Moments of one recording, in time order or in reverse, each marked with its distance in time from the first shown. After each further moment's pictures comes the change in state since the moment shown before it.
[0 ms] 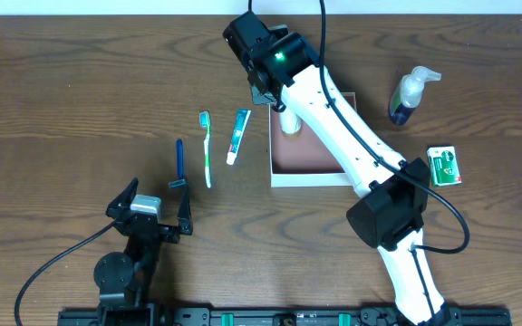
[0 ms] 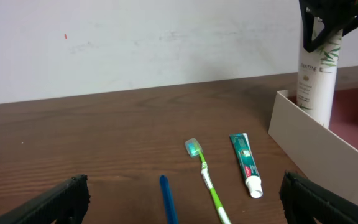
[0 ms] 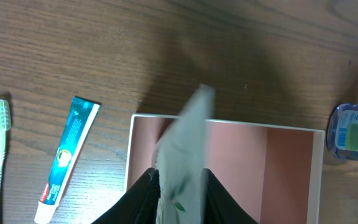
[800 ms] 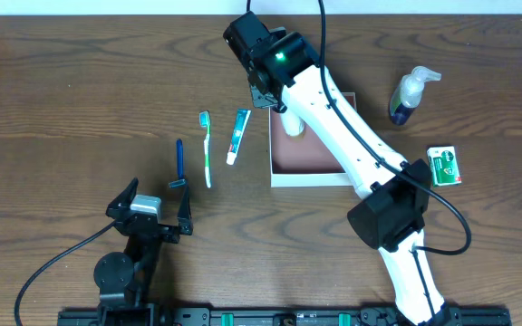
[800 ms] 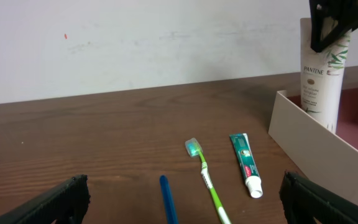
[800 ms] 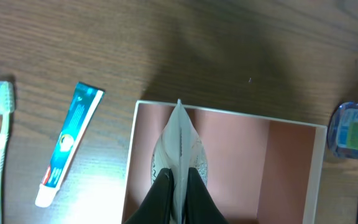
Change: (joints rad) left arm 0.000 0.000 0.000 0.000 0.000 0.000; right arm 0.000 -0.015 -0.002 -0.027 -0.034 -0.035
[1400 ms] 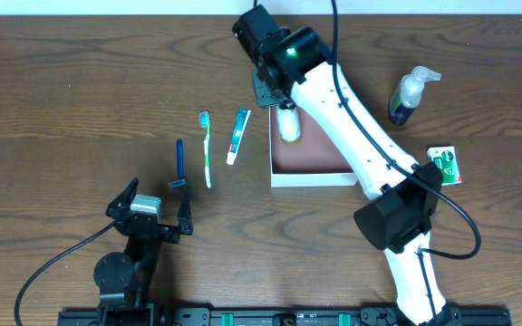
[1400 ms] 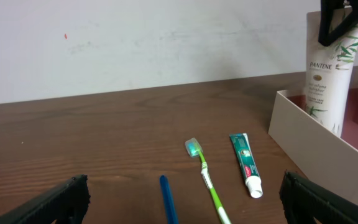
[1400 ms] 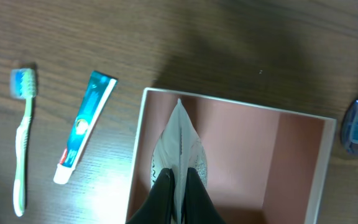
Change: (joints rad) left arm 0.000 0.000 0.000 0.000 0.000 0.000; right arm -0.032 -0.031 0.000 -0.024 -0.091 -0.020
